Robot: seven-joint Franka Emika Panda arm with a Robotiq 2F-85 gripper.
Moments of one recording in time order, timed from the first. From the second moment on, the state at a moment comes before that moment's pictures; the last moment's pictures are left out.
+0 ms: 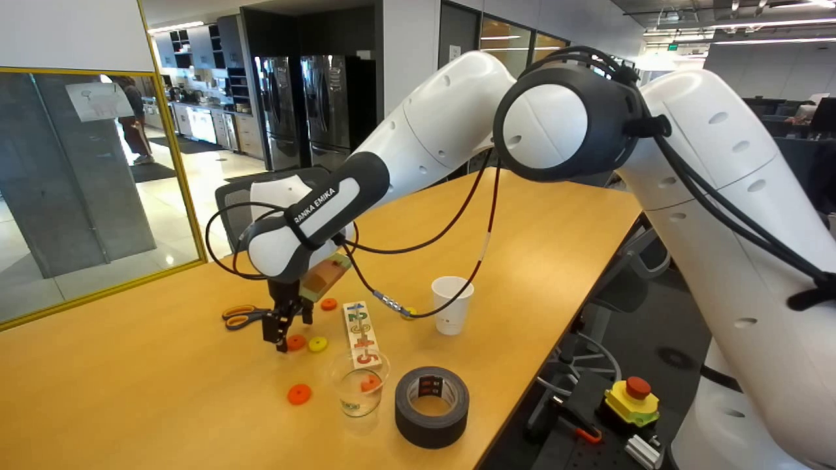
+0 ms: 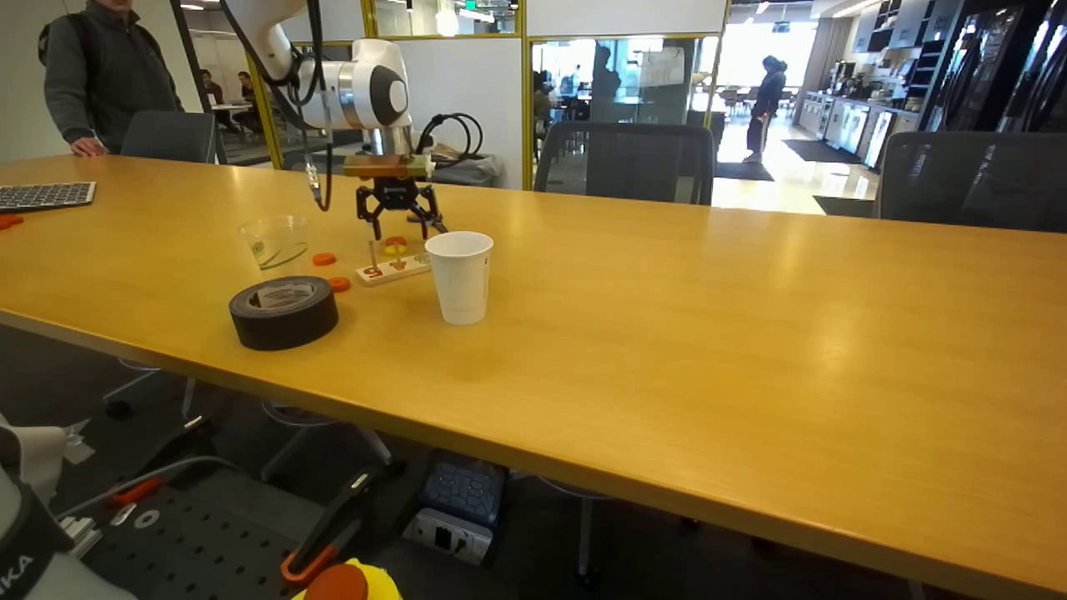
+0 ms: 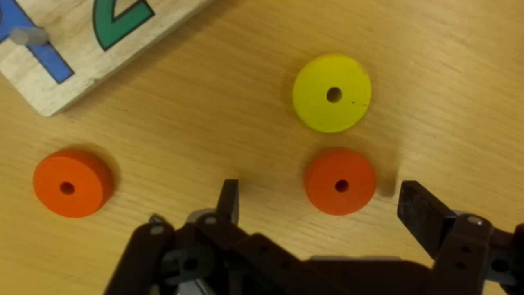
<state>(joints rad) 0.17 0.71 0.12 -1.58 -0.13 2.30 -0.13</state>
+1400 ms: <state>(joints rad) 0.18 0.49 0.12 -1.59 -0.13 2.07 -0.07</state>
